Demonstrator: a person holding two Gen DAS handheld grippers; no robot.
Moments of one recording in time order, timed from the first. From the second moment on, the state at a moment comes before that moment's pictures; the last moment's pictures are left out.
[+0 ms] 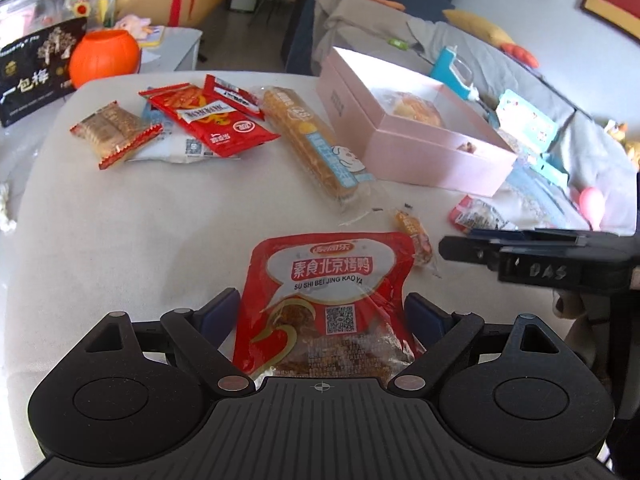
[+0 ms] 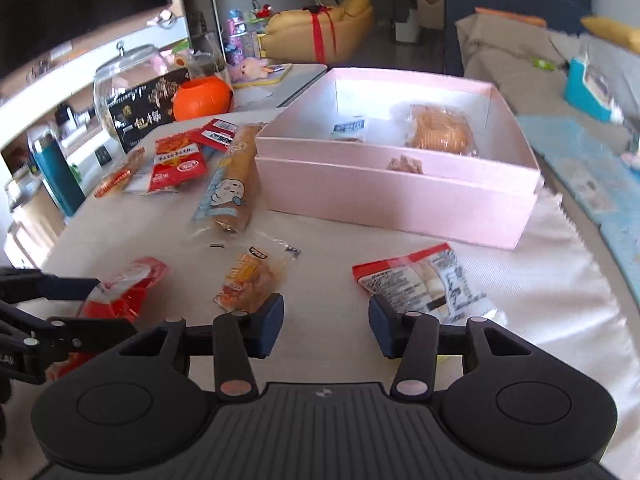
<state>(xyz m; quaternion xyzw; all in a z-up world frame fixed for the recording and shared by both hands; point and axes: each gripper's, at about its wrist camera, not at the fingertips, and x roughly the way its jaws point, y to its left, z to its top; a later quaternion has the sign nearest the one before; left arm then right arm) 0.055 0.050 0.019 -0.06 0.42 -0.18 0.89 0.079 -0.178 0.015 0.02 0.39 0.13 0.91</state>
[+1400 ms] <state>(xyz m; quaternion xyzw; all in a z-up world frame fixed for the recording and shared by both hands) 0.050 0.002 0.046 0.09 0.37 -0.17 0.91 0.029 -0.222 0.021 0.05 0.34 0.13 0.93</state>
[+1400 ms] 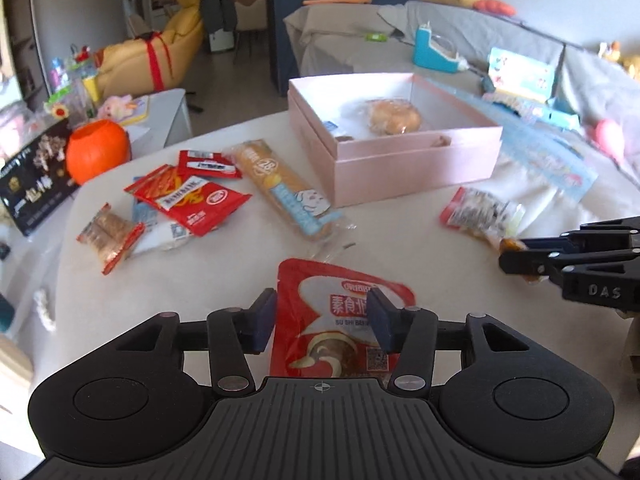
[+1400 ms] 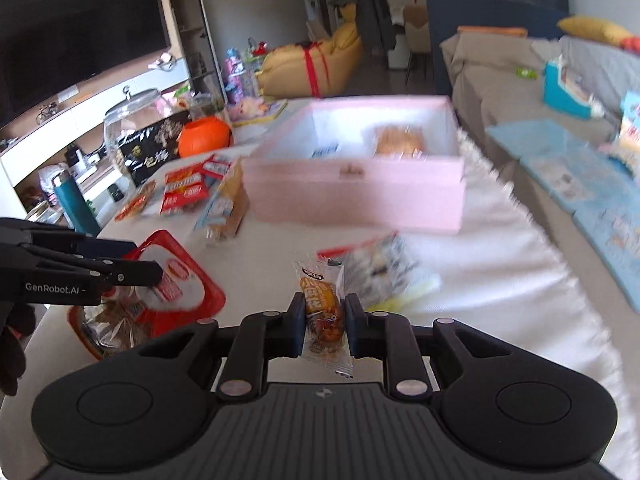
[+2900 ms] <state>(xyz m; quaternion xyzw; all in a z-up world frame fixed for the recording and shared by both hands) 0.067 0.013 0.013 0.09 0.42 -0.19 0.88 0.043 -0.180 0.007 0.00 0.38 0.12 0.92</state>
